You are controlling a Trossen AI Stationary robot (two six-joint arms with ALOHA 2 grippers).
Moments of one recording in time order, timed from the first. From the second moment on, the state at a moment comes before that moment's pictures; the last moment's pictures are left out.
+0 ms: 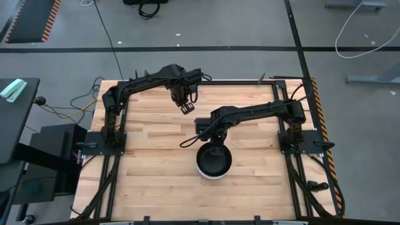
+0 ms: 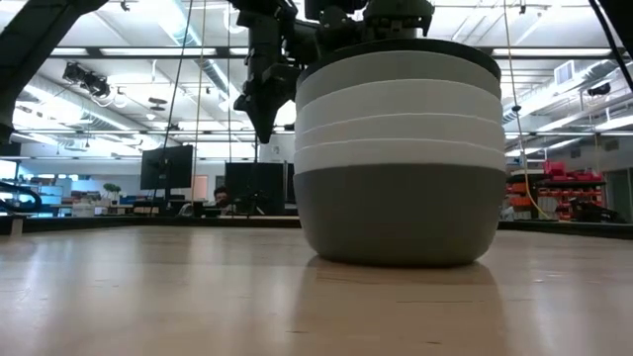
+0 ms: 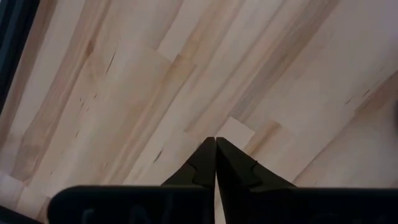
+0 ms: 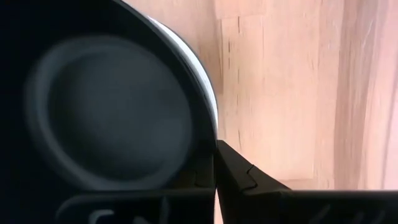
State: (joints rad) left arm 0.42 1.98 1.89 -1.39 -0.02 -0.14; right arm 0.04 1.95 1.71 -1.22 -0.12 0.18
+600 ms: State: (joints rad) left arm 0.42 1.98 1.89 -1.38 -0.02 -0.14; right arm 0.04 1.94 1.74 -1.24 -0.13 0.19
